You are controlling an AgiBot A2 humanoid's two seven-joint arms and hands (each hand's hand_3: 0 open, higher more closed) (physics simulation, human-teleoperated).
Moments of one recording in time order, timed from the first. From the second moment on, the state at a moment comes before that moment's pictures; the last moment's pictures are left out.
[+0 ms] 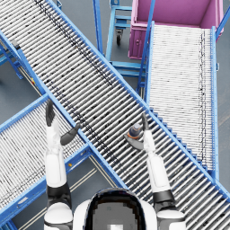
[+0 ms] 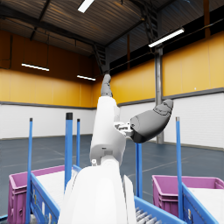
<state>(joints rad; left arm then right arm) 0.47 1.38 -0.07 -1.85 1.38 0.00 0.00 0.23 -1.45 0.23 1.46 1.38 0.00 0.00</state>
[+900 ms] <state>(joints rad) 0.48 1.39 -0.12 -1.81 1.38 0.00 0.00 0.49 -1.55 0.13 1.22 1.38 0.10 0.00</state>
